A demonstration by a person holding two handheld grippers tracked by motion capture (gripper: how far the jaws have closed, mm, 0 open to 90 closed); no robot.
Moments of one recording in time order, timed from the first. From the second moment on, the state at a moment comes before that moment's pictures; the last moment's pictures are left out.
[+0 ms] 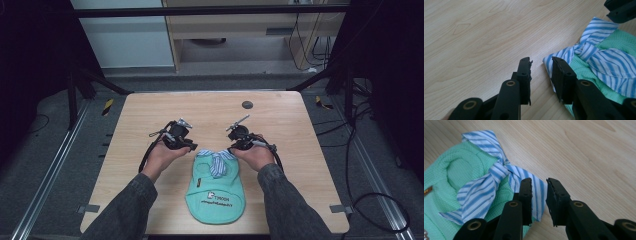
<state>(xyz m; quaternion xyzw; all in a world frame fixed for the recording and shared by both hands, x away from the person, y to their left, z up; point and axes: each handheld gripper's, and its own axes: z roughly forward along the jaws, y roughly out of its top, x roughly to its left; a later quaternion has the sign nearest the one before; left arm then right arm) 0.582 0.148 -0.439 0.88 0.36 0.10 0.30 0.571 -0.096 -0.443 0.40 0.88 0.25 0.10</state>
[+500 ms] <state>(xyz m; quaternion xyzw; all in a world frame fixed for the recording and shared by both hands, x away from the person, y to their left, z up) 0.582 0.134 -0.450 0.89 0.35 0.10 0.28 0.575 -0.092 -0.453 0.42 0.87 0.24 0.10</state>
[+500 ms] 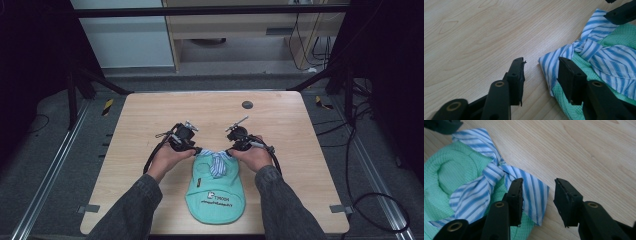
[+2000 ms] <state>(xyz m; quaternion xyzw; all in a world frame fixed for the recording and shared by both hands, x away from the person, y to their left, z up) 0.584 0.120 -0.476 0.90 0.34 0.06 0.26 0.581 -0.087 -0.474 0.43 0.87 0.23 0.07</state>
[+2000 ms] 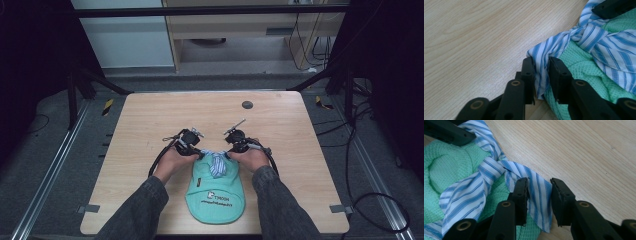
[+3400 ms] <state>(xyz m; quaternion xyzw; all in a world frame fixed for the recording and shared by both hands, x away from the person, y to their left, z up) 0.572 0.129 -0.410 0.91 0.27 0.12 0.30 0.566 -0.089 -0.412 0.34 0.89 0.27 0.14</state>
